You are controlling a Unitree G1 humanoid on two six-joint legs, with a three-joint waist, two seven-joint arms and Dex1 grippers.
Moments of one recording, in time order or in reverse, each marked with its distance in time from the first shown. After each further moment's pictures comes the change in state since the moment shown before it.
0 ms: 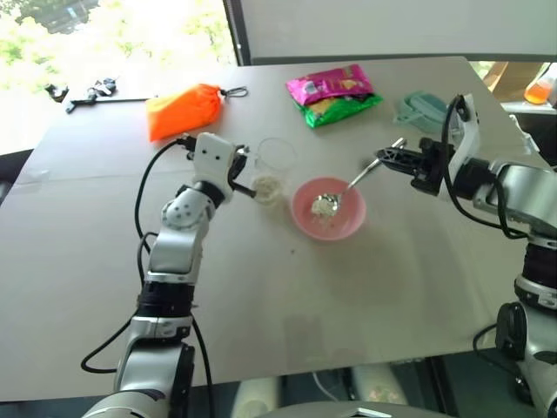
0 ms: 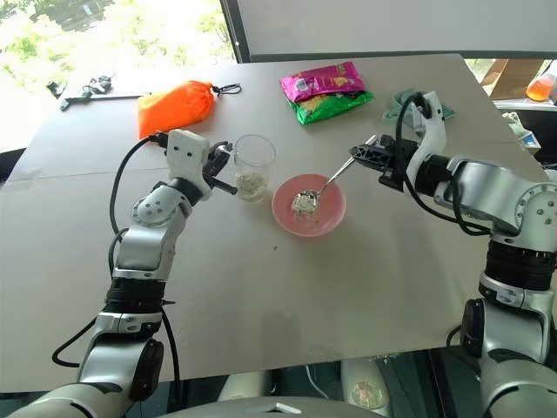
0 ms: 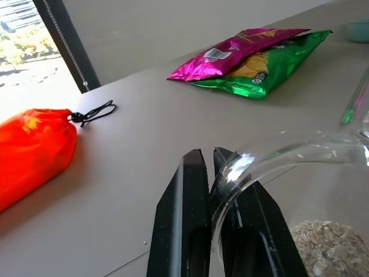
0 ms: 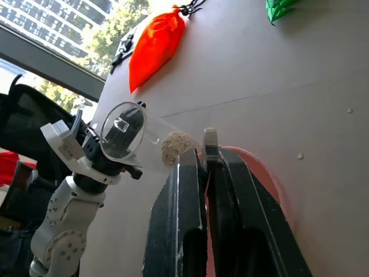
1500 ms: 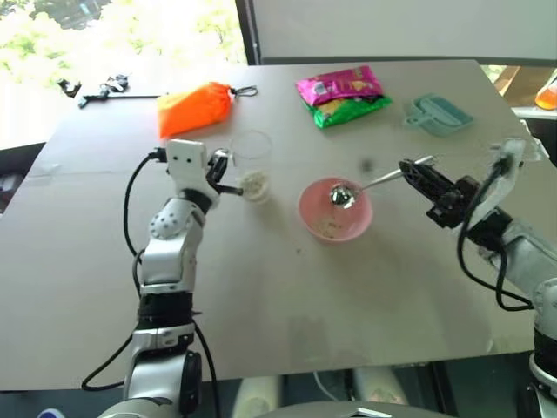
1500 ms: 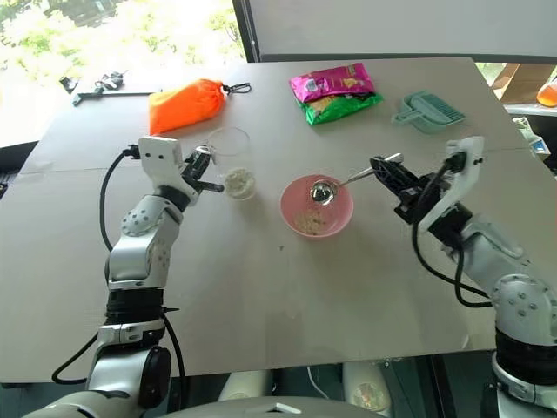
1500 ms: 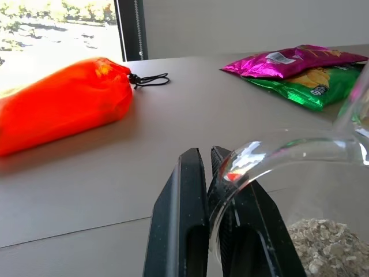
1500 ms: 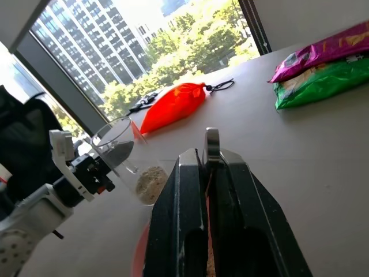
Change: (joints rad) left arm 0.055 -0.069 0.161 -0.042 -0.139 0.066 0.091; right arm 0.465 -0.001 -0.081 -0.306 -0.427 -0.393 0.647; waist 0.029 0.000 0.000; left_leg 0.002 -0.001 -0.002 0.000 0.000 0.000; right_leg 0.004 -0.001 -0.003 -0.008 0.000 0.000
